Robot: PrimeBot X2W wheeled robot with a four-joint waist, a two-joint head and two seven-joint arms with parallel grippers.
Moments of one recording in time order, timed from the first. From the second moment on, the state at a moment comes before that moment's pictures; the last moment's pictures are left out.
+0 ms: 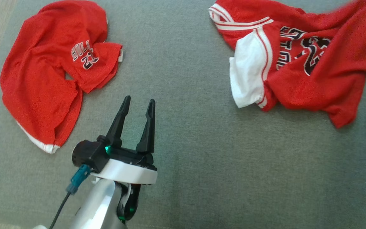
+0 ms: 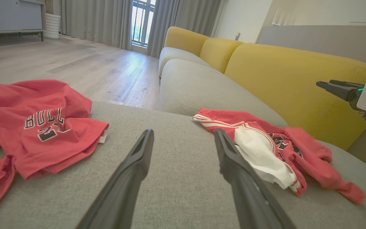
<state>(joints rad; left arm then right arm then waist) -0.26 0.05 -0.38 0.23 -0.39 -0.09 -0.25 -1.02 -0.36 0.00 0.94 -0.12 0.12 -0.04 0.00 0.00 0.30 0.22</state>
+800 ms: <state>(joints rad) -0.15 0.05 -0.30 0.22 -0.36 -0.08 -0.25 -0.29 -0.08 0.04 0.47 0.11 0.12 -0.25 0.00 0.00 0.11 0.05</state>
